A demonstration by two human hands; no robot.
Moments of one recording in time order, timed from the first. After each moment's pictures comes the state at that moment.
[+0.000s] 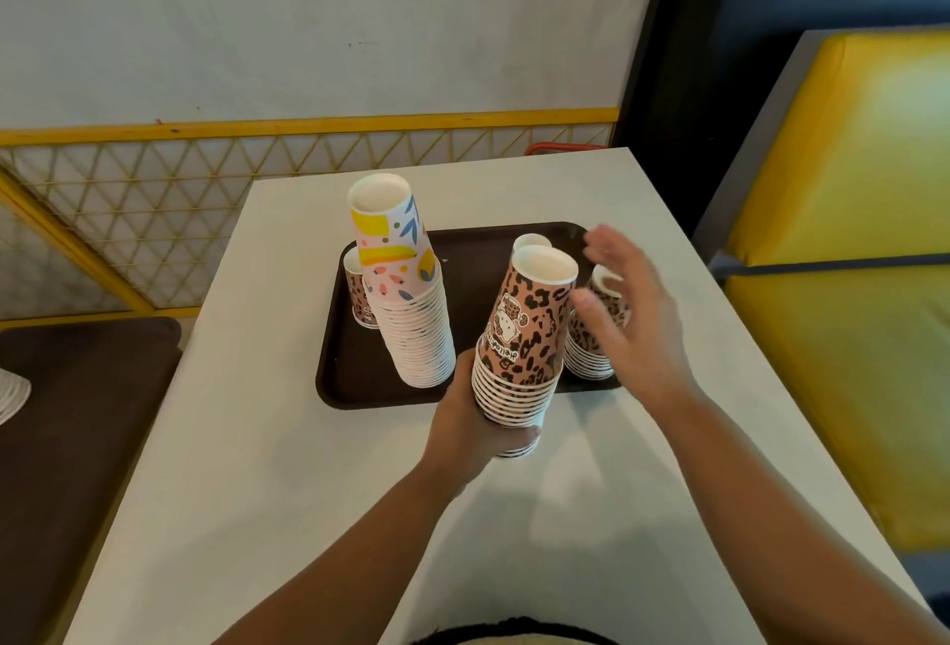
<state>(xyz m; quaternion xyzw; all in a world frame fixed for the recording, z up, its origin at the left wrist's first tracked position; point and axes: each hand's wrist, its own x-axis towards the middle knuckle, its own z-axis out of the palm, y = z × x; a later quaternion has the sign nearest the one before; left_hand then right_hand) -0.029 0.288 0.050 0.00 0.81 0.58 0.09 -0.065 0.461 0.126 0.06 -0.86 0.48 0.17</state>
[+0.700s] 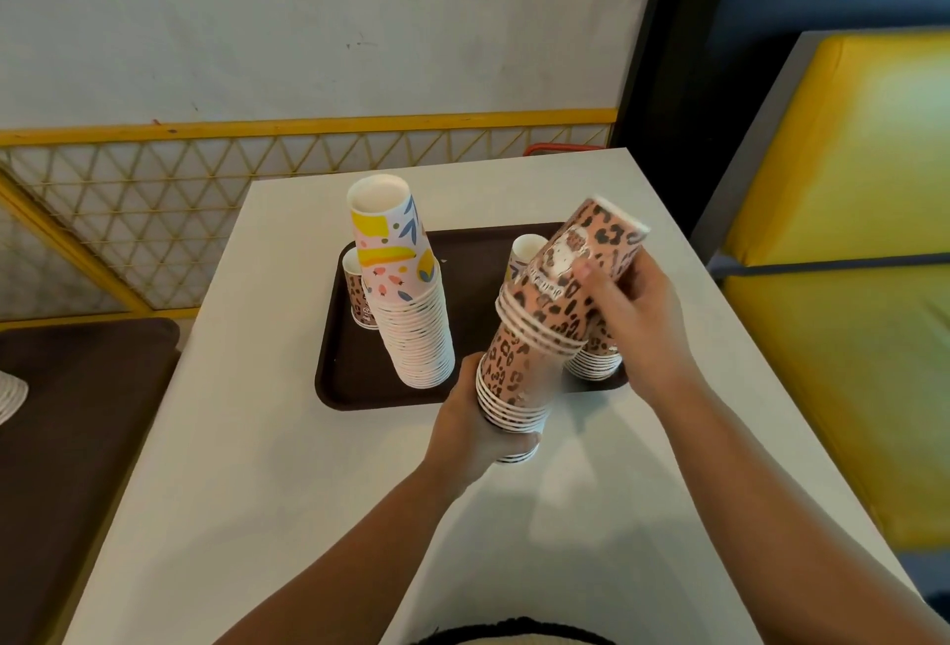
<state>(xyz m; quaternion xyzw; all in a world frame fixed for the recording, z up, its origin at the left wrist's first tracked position) -0.031 0.288 0.041 0.02 0.83 0.56 0.10 -0.066 0.452 0.143 -0.03 -0.74 0.66 0.11</state>
